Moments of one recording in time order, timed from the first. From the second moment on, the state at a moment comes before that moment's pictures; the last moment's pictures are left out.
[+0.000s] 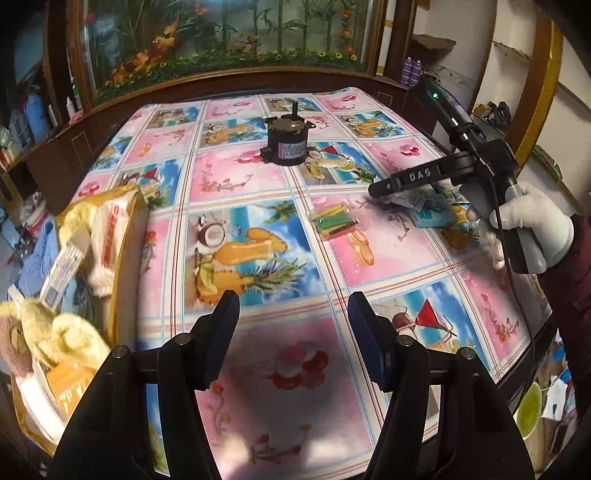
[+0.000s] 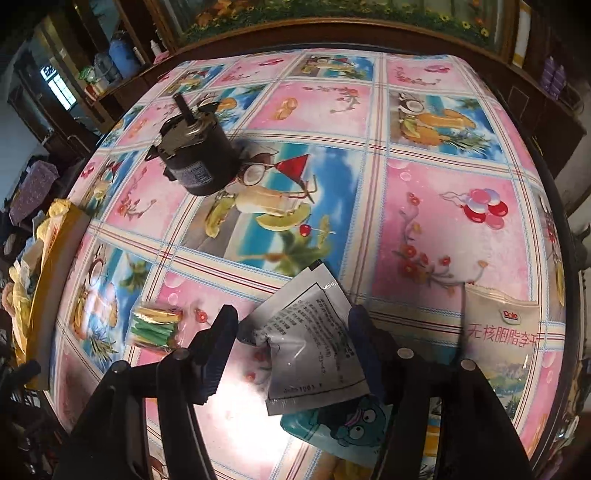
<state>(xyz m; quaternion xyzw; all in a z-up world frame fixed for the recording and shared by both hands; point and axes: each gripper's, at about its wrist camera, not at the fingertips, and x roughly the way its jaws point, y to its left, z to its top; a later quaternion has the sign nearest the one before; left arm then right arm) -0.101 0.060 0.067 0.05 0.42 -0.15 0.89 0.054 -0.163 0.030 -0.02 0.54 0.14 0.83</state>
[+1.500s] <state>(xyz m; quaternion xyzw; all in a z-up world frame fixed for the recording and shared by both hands) 0.025 -0.023 0.019 0.17 0.48 -0.34 0.79 -0.004 -0.151 0.026 -0.17 0.54 0.28 0.77</state>
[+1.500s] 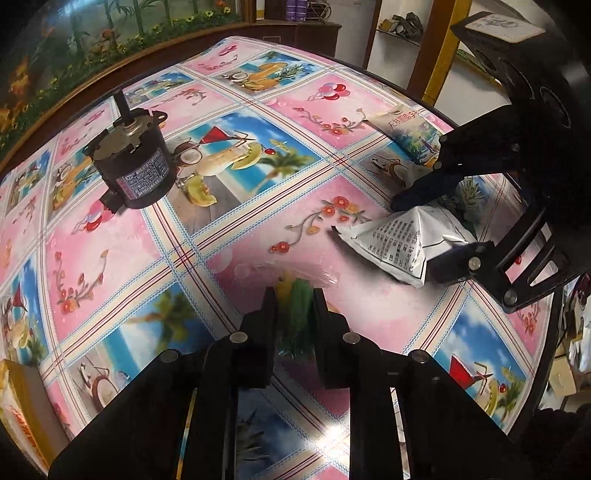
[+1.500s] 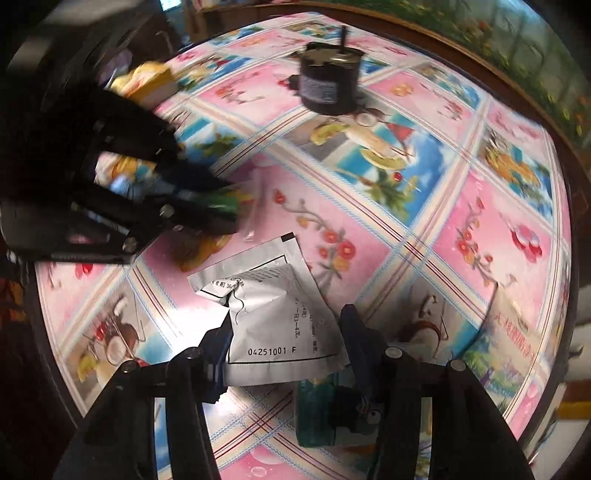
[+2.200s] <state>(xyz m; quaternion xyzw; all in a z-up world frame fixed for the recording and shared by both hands) -0.072 0.105 0.109 -0.03 0.39 -0.25 0.88 -0.050 -0.105 0.093 -0.09 0.47 0.33 0.82</state>
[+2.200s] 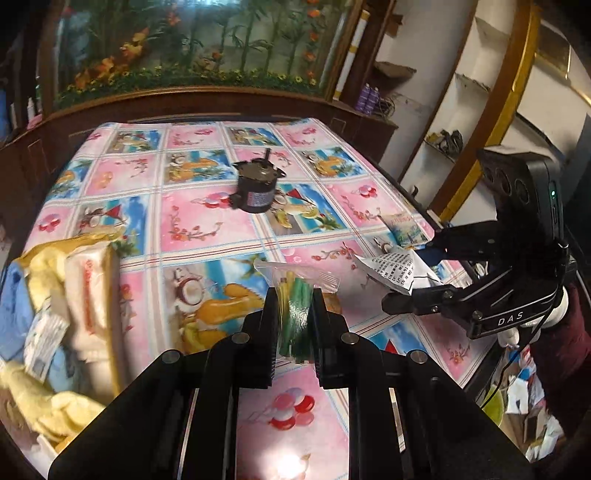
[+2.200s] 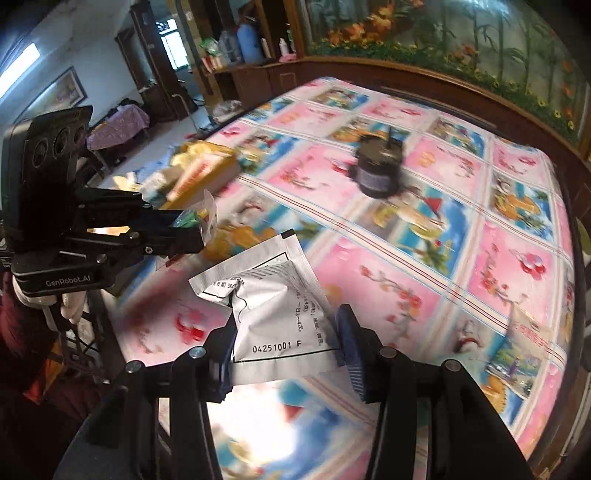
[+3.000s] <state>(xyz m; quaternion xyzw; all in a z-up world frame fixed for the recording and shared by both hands) -0.146 0.269 0.068 -0.11 0.38 -0.04 0.92 -0.043 0.110 0.076 -0.06 0.48 0.43 0.76</state>
